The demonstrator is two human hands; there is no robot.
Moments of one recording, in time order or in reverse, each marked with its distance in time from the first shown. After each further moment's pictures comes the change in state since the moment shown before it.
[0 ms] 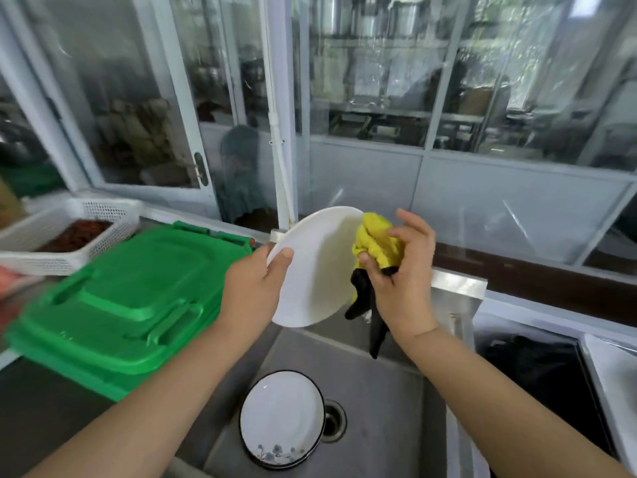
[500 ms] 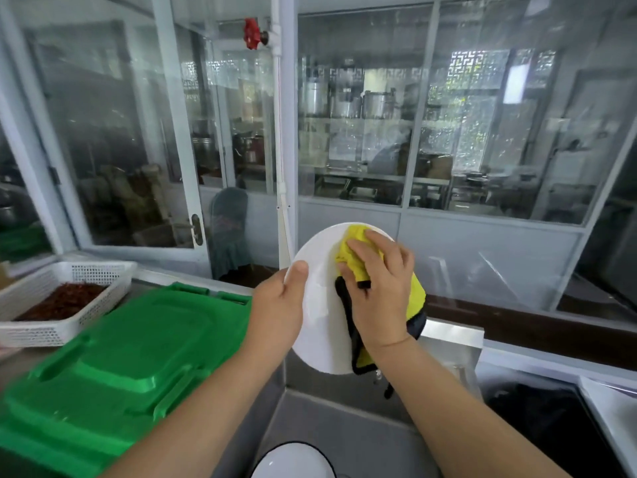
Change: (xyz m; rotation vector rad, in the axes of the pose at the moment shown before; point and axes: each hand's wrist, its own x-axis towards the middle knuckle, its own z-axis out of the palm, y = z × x) left_hand 0.033 0.034 -0.048 -0.389 -0.066 -0.065; right_hand 0.044 -0.071 0.063 -0.340 0.161 -0.203
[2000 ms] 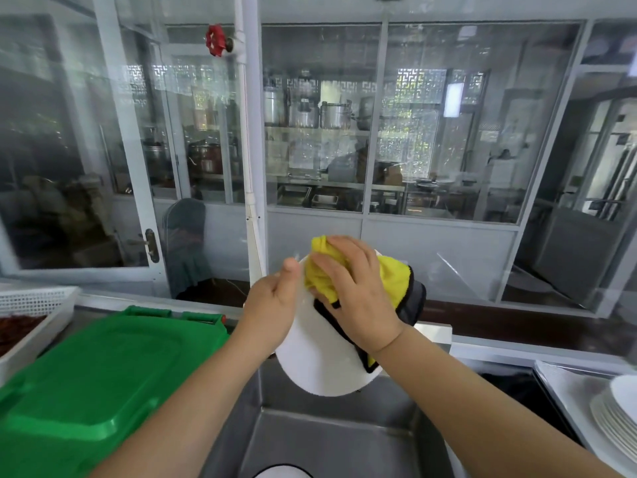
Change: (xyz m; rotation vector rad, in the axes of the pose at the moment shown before) left_hand 0.030 0.011 -0.010 0.142 -0.234 0.031; right_hand 0.017 -0.002 0.006 -0.159 -0.205 -0.410
